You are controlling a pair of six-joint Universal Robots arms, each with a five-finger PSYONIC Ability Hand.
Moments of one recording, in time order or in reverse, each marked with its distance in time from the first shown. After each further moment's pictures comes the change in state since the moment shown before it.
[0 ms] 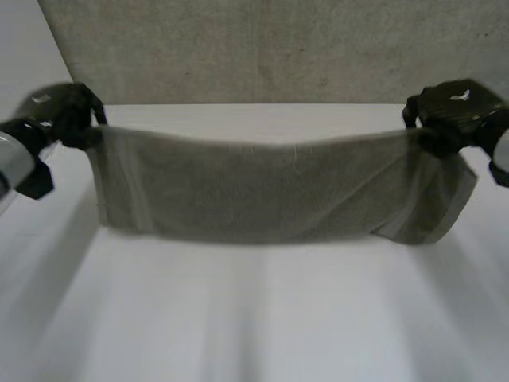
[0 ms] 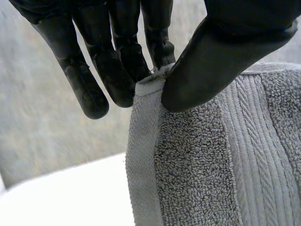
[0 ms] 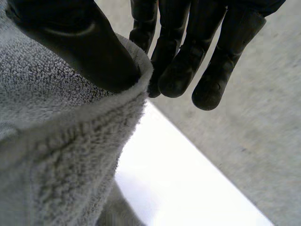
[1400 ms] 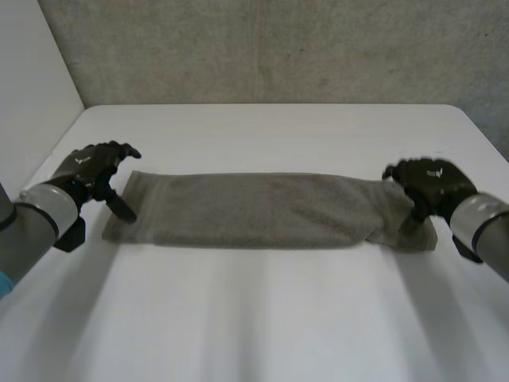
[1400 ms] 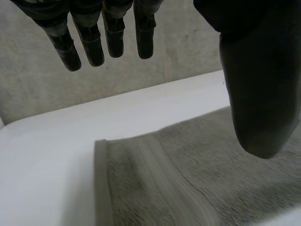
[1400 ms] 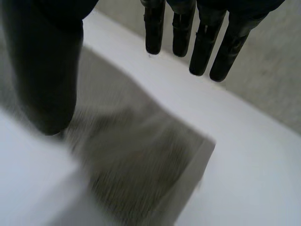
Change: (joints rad) left arm -0.112 -0.016 -0.181 0.011 -0.185 0.094; right arm 0.076 0.002 0.363 -0.218 0.258 0.131; left_hand -1.034 -1.099 -1.101 -1.094 -1.084; right_hand -0.969 -0.960 -0.981 -0.978 -0.970
